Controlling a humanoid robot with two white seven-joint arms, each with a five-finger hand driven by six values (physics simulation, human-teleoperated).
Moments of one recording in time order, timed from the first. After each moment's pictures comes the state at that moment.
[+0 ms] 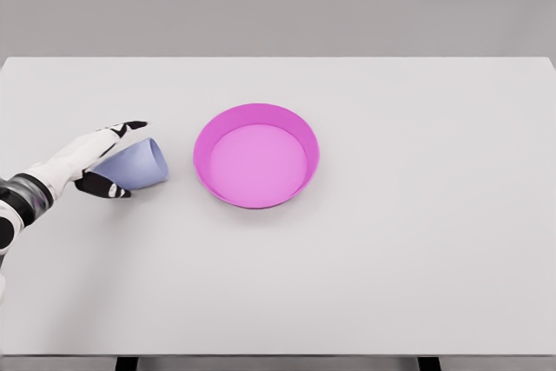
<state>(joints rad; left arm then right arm) -0.09 0.47 -0.03 -1.76 -0.53 0.10 -0.61 -0.01 0.00 -0.07 -0.01 0.08 -0.06 0.09</state>
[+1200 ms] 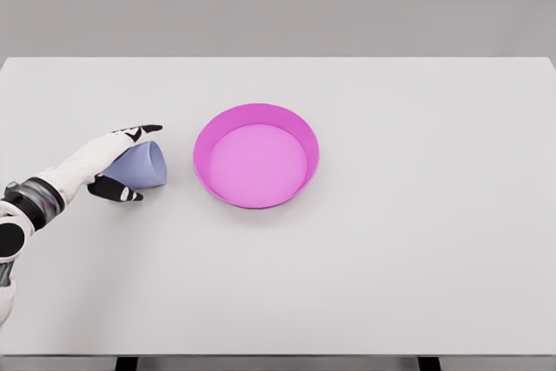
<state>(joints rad) -0.08 0.43 -0.03 -1.75 -0.55 0.01 -0.61 -0.01 0.00 -0.07 -0.01 0.08 -0.06 0.09</state>
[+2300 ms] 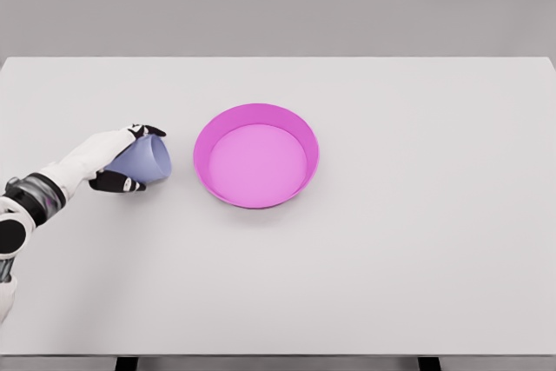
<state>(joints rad) -0.10 0.43 -0.03 -1.75 -0.56 -0.01 -0.61 -0.01 0.00 -0.07 -0.01 0.08 -0.06 0.09</state>
